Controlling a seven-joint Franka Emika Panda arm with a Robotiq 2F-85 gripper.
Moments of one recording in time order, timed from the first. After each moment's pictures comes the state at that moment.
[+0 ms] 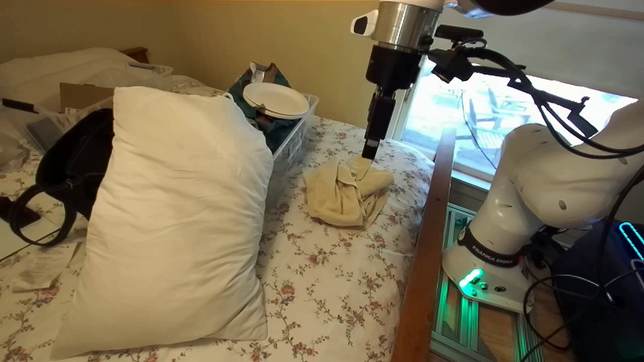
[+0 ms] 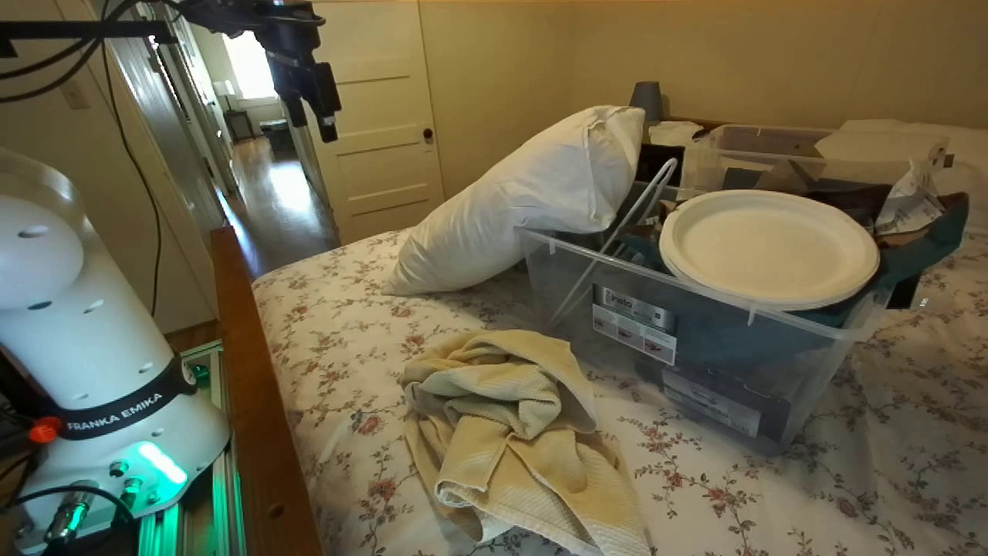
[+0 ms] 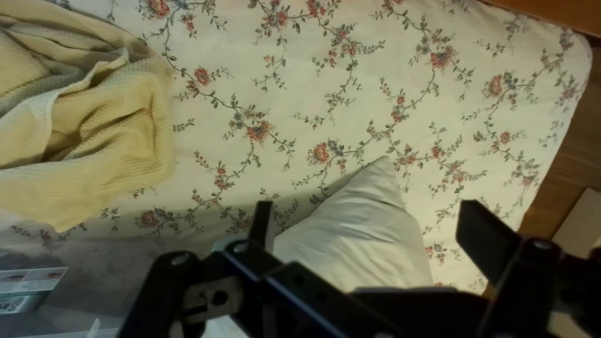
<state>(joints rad) 0.20 -0.76 0.08 -2.57 0.20 1.88 -0.01</state>
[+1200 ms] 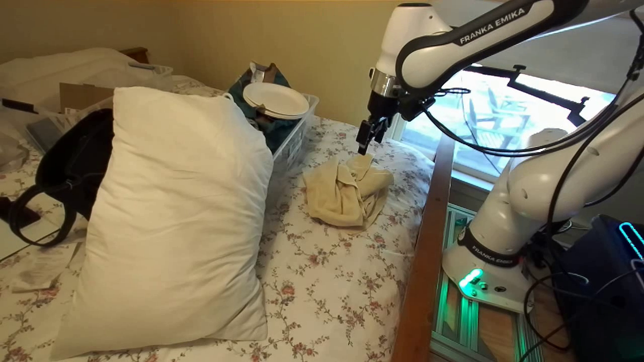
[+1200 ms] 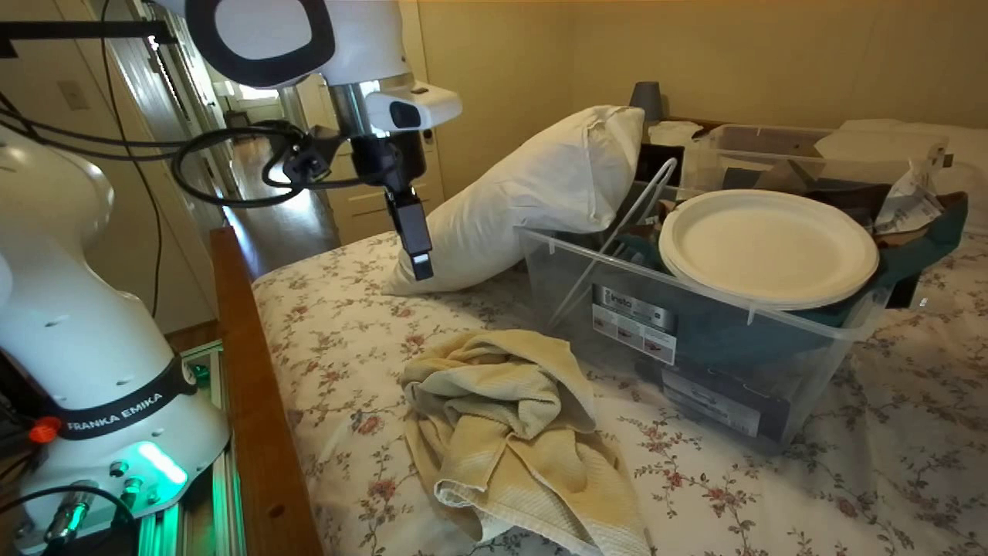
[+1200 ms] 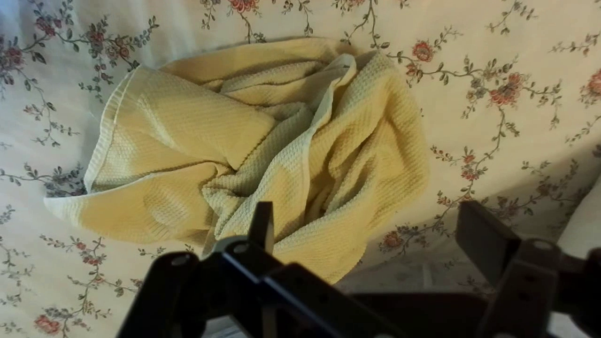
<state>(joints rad) -0.18 -0.53 -0.09 -2.77 -0.09 2.32 0.02</state>
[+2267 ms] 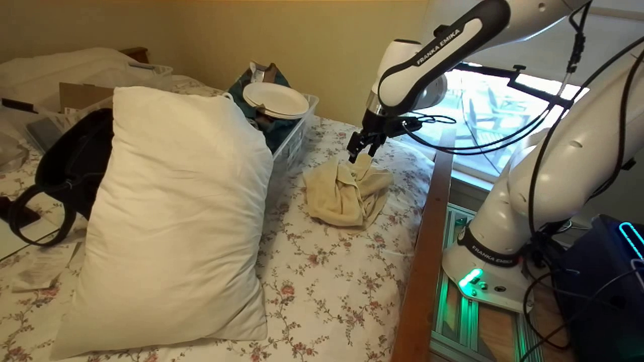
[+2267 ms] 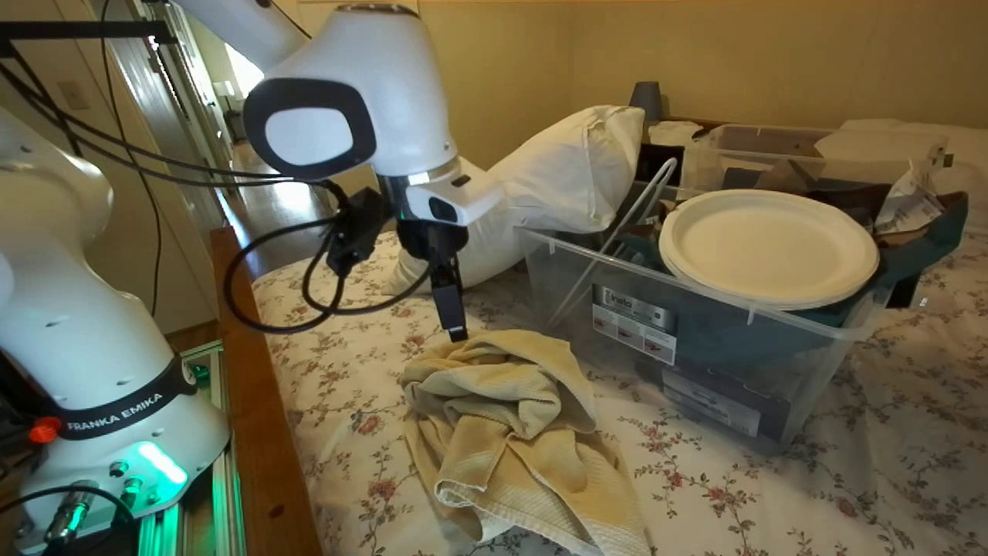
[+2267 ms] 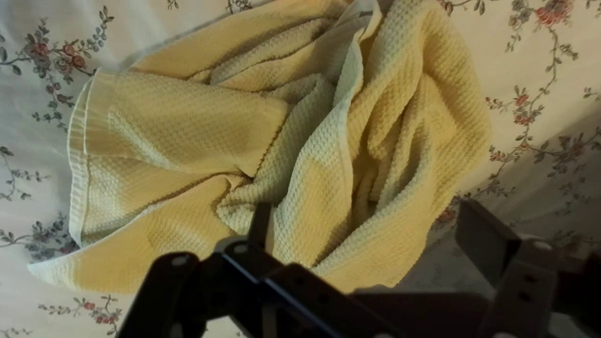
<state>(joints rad) -0.17 -0.24 -0.23 -2.76 0.06 2.63 -0.01</state>
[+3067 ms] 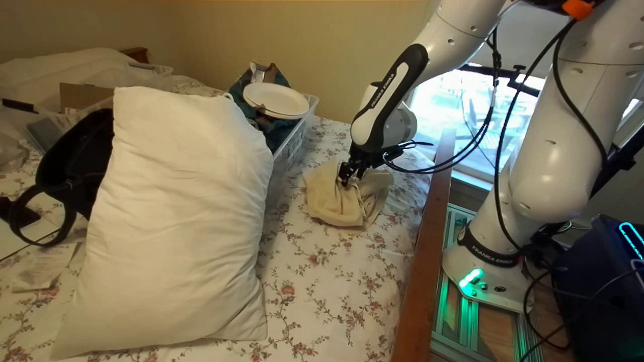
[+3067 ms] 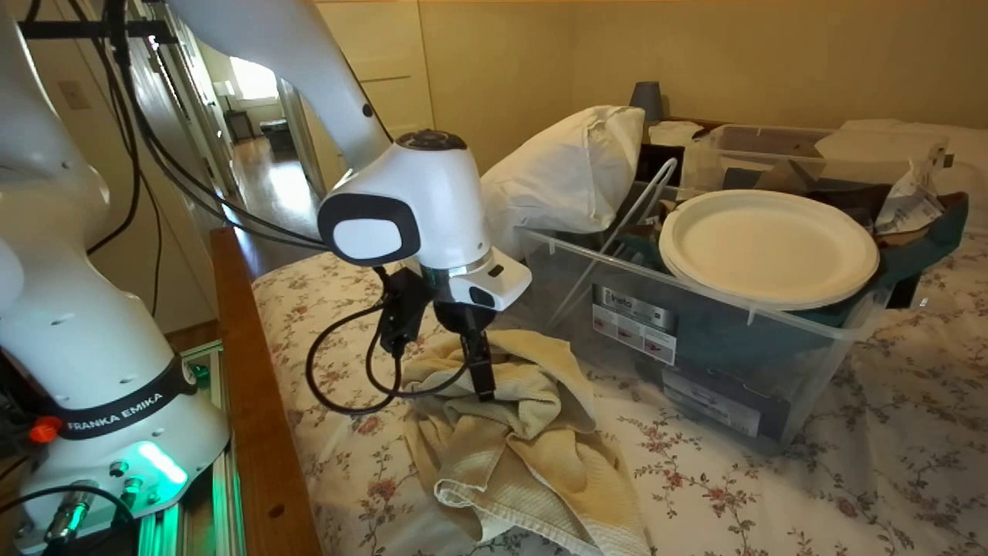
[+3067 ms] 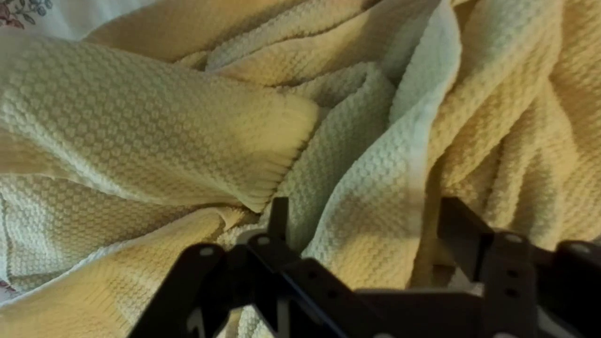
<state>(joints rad) -0.13 0.17 -0.21 -2.68 0.24 2.94 -0.19</state>
